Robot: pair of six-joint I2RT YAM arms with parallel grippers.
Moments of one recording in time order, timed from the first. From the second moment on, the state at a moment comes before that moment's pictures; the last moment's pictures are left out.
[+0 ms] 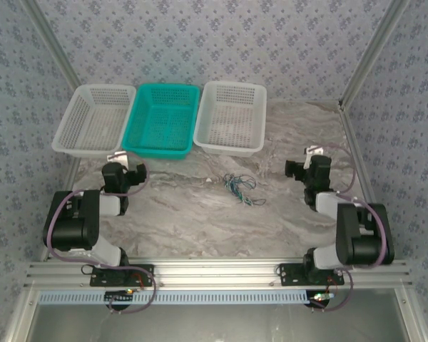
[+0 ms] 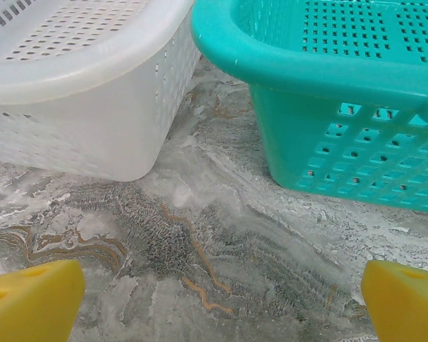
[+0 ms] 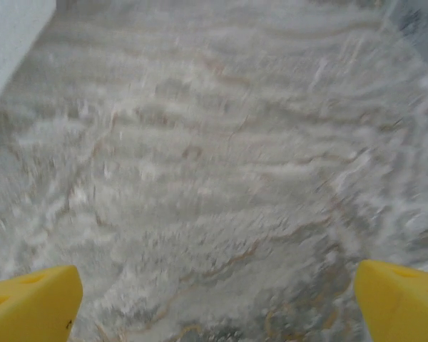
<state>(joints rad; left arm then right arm) 0.01 1.55 0.39 0.70 -0.10 -0.05 -0.02 1.34 0.52 0.31 0.10 0.05</state>
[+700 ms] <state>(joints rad) -0.15 1.05 0.44 0.32 -0.26 -0.11 0.46 0.96 0.75 -0.54 -0.07 0.59</state>
